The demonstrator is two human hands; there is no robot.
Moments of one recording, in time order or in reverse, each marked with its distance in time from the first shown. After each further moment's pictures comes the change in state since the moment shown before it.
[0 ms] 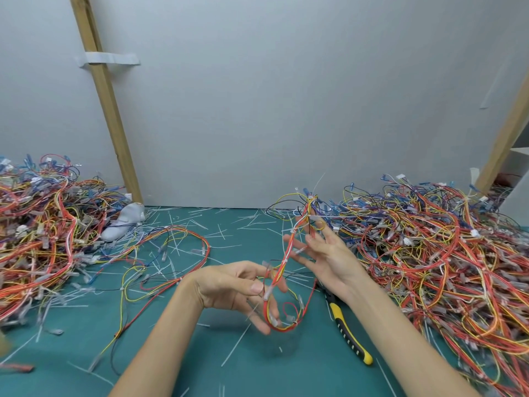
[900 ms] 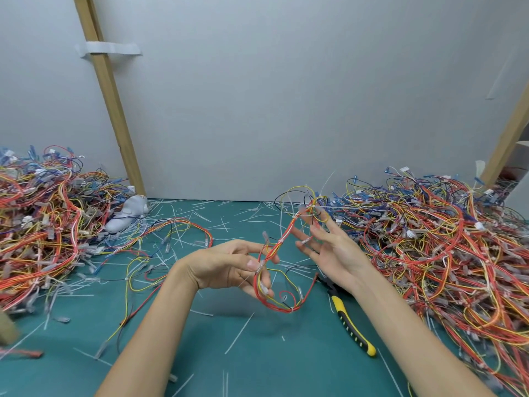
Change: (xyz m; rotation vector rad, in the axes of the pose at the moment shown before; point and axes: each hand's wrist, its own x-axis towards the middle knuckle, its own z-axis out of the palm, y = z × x) left_hand -0.013 0.012 -0.002 0.052 0.266 0.010; right_hand 0.002 -0.002 -0.006 0.074 -0.003 0.058
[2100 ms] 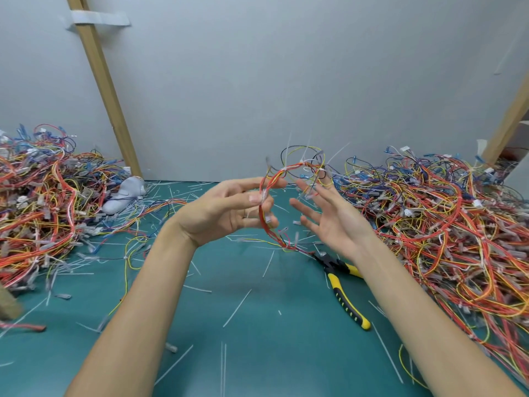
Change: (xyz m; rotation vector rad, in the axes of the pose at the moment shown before) left_hand 0.005 0.037 0.009 0.023 0.129 0.325; right_hand -0.002 -0.018 0.007 -0.068 -0.063 0.005
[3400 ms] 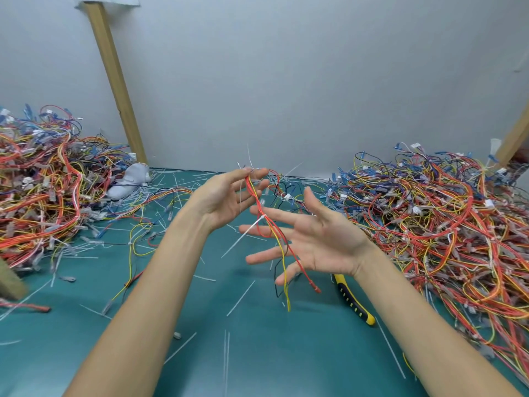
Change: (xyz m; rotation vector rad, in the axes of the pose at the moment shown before) left_hand 0.012 -0.005 -0.004 -0.383 0.642 -0.090; right_hand -0.022 0.018 0.028 -0.065 -0.725 0.622
